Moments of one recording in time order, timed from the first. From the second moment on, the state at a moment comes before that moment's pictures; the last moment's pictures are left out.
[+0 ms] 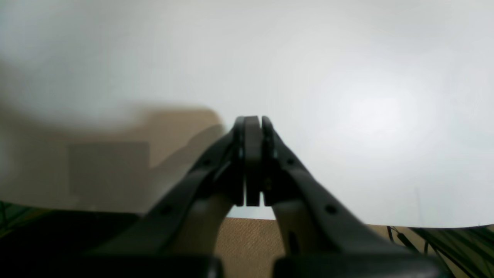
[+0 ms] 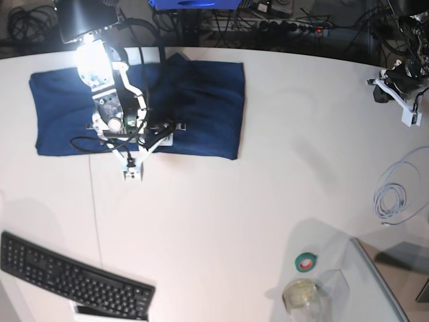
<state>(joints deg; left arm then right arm) 15.2 -25.1 -34.8 67.7 -22.0 -37.3 40.6 -2.7 0.2 -15.7 88.0 1.0 -16.8 -65.0</state>
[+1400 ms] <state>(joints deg) 15.2 -25.0 -34.6 67.7 -22.0 -37.3 40.6 -10.2 0.4 -4.9 102.7 0.9 -17.1 -60.7</state>
